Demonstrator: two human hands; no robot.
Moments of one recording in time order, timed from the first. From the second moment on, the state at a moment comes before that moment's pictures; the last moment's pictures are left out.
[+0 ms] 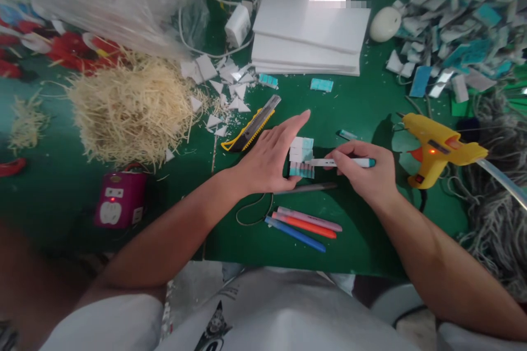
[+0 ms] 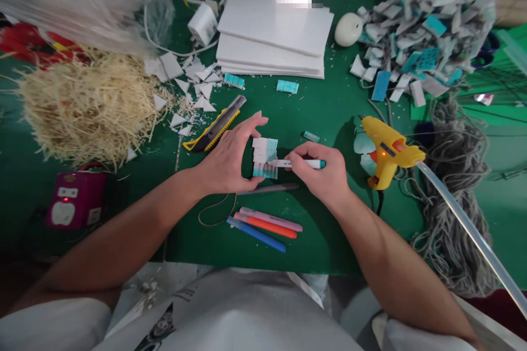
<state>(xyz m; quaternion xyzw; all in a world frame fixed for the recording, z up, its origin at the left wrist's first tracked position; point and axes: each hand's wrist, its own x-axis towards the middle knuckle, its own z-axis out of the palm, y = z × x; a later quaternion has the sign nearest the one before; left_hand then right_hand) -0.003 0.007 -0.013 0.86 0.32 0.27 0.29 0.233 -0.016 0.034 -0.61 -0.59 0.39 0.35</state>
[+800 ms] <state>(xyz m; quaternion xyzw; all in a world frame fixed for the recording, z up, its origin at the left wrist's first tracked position) -0.003 0.007 -0.013 0.87 0.31 0.27 0.28 0.233 -0.013 0.032 -0.61 -0.58 0.41 0.35</state>
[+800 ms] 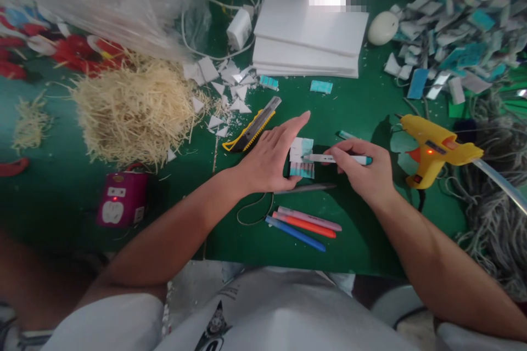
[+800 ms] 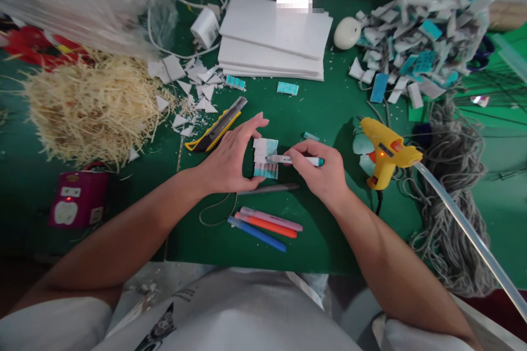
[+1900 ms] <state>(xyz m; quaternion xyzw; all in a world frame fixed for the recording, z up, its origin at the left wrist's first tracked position) -0.003 0.008 -0.014 0.86 0.31 0.28 0.28 0.234 -0.013 0.035 -0.61 -0.59 0.39 0.35</state>
